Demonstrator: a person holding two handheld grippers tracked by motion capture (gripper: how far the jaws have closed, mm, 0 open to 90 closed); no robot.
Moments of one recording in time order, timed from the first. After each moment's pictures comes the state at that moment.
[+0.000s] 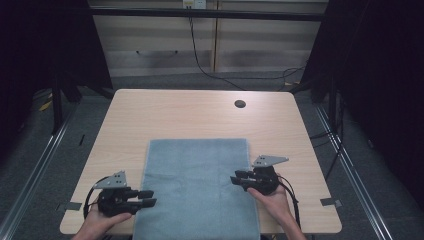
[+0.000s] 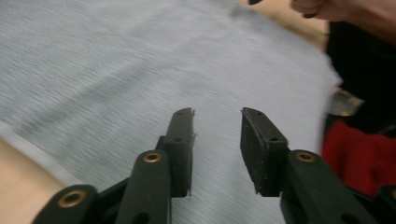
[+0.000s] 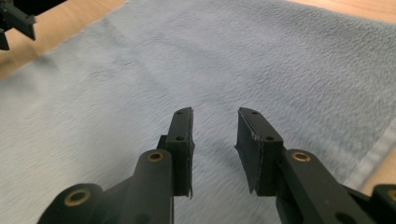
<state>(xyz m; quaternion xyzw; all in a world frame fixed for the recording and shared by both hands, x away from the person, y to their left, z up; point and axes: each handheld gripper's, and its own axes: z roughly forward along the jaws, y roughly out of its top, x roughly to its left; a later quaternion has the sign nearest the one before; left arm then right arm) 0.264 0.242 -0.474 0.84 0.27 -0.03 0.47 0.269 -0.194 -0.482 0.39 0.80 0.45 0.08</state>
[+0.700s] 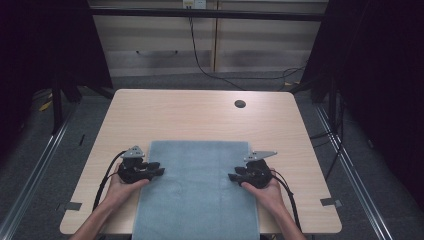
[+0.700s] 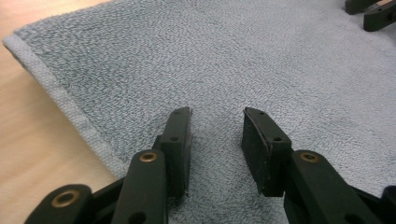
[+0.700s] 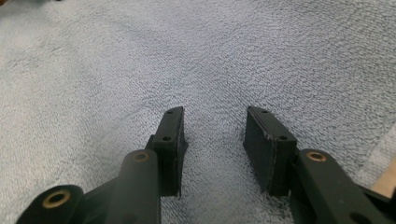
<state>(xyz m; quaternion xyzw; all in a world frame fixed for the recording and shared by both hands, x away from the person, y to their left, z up) 0.335 0.222 -0.507 0.84 0.33 0.03 0.43 0.290 -0.189 -0.503 0.41 0.82 0.40 0.08</state>
